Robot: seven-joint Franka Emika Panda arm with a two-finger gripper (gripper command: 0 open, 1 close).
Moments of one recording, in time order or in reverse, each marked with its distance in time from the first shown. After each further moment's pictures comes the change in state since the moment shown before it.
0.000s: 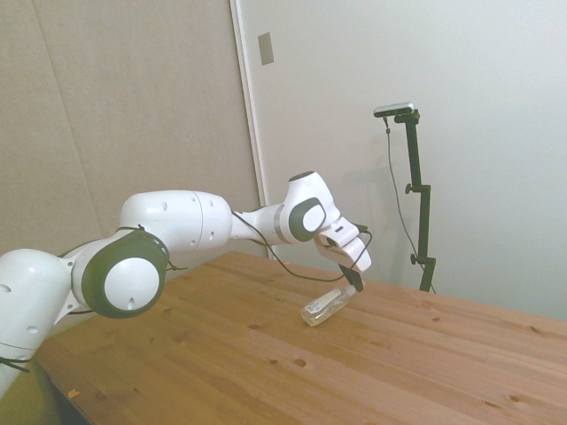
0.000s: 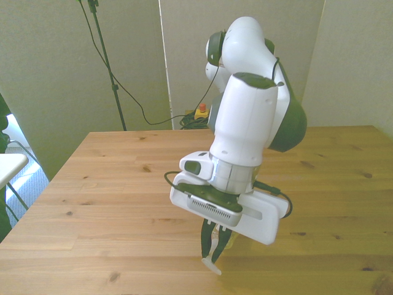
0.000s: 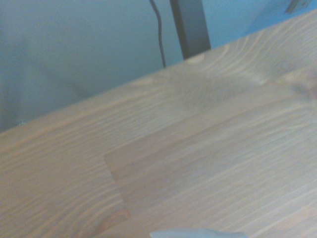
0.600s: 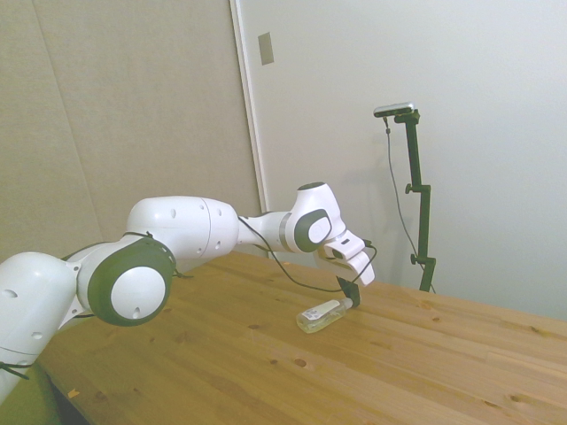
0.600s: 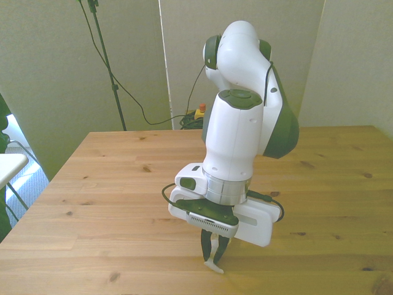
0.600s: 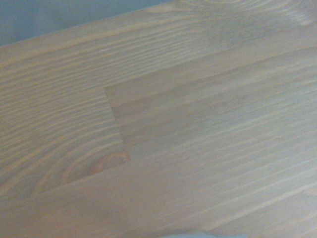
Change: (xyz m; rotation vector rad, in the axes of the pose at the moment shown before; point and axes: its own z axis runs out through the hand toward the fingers) arm -0.003 0.020 0.044 -0.053 -0.130 -0.091
